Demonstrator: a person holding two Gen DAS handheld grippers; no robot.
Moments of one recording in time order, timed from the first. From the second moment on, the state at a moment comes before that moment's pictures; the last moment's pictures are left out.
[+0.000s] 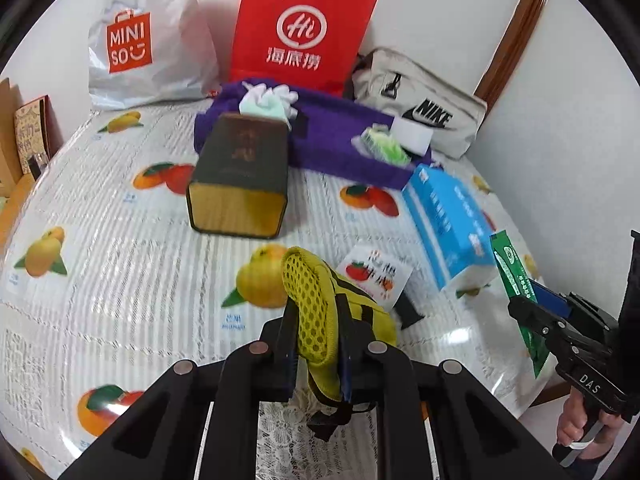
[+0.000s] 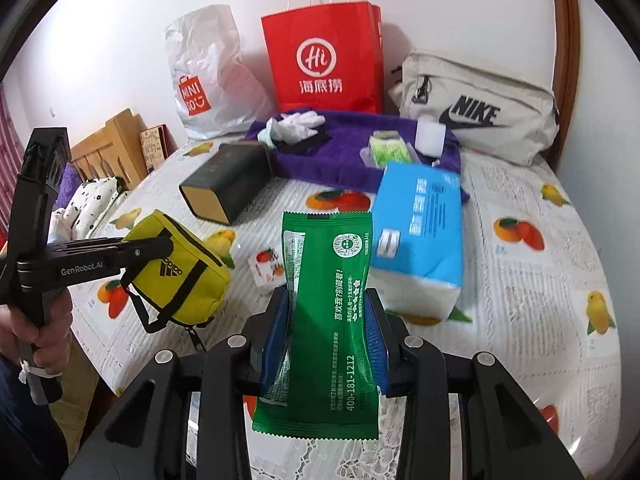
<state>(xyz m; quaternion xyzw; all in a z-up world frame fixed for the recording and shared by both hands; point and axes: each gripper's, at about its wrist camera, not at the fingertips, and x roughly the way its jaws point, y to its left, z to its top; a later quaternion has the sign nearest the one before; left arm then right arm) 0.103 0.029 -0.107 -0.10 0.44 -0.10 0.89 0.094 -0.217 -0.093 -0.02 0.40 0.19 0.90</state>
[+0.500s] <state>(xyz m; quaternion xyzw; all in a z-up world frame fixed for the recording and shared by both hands) 0.153 0.044 -0.061 -0.13 0.41 -0.10 0.90 0.165 -0.220 -0.062 -0.01 0.39 0.17 0.91</state>
